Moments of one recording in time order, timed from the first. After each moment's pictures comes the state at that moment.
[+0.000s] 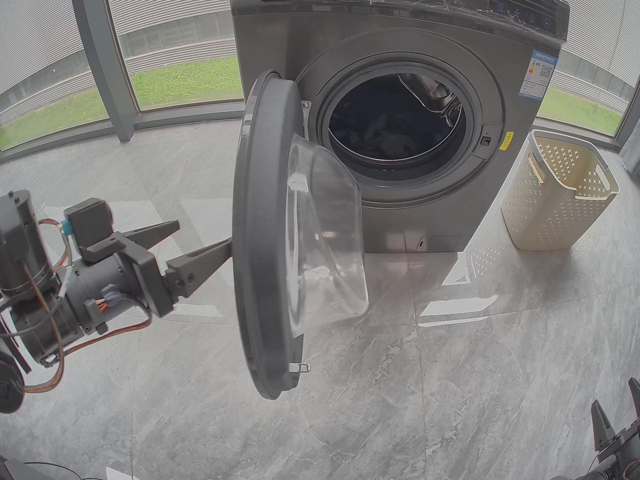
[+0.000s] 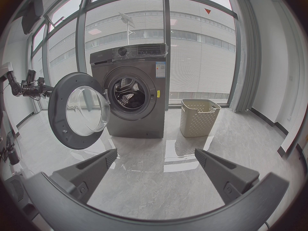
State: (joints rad) left arm -0.46 1.33 -0.56 -0.74 -0.17 -0.13; right arm 0.00 0.02 -0.02 0.02 -0.03 0.01
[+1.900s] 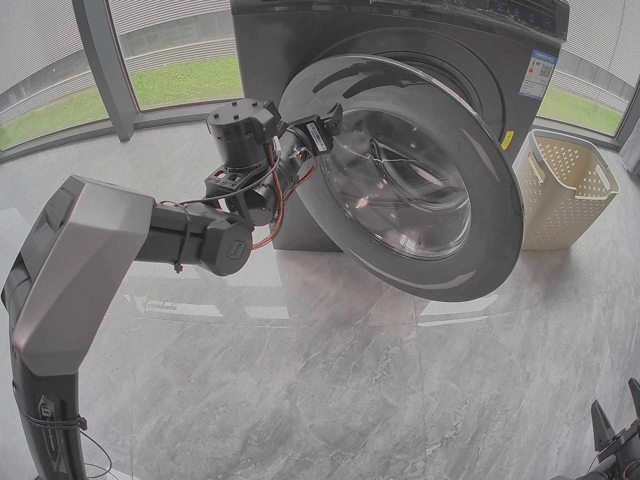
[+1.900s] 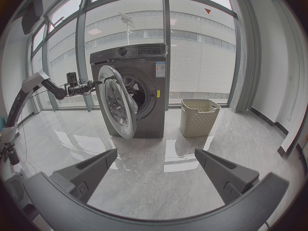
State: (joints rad) left arm -0.55 2.23 -1.66 -0.87 0.24 -0.29; right arm 0.01 0.02 -0.02 0.02 -0.03 0.01
